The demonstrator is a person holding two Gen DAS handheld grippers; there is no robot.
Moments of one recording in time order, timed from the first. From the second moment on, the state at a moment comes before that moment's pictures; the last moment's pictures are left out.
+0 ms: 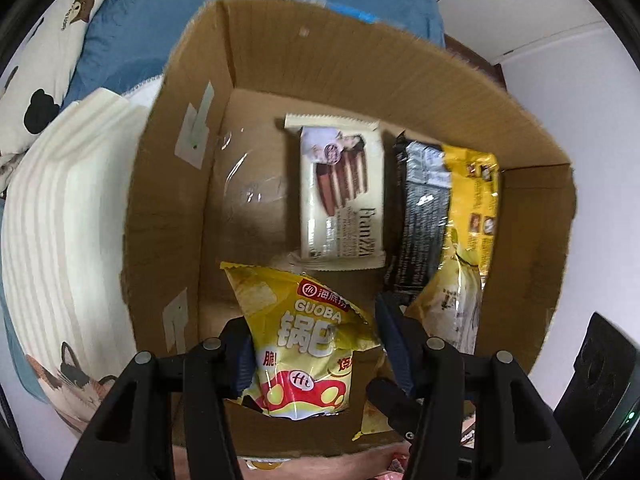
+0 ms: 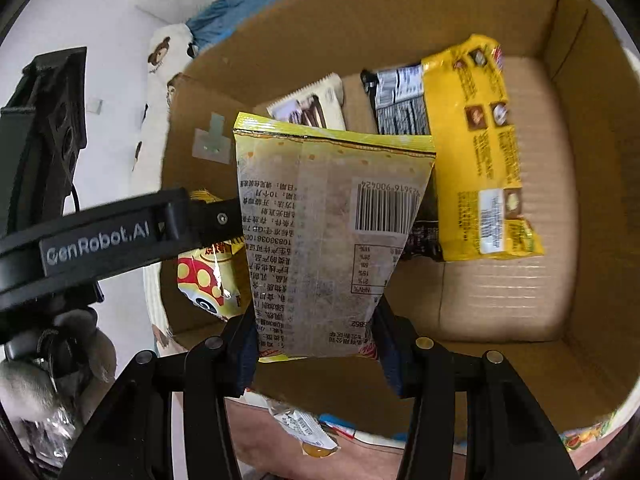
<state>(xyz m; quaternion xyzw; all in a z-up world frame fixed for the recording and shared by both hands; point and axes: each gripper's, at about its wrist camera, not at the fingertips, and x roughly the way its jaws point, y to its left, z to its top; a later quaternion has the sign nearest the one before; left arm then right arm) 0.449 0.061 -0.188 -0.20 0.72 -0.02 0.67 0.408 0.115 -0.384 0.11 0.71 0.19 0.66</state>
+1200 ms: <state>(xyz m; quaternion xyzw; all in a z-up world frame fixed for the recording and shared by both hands) 0.337 0.041 -0.051 -0.08 0.53 0.03 0.84 0.353 0.046 -0.263 0.02 0.57 0.11 0.81</state>
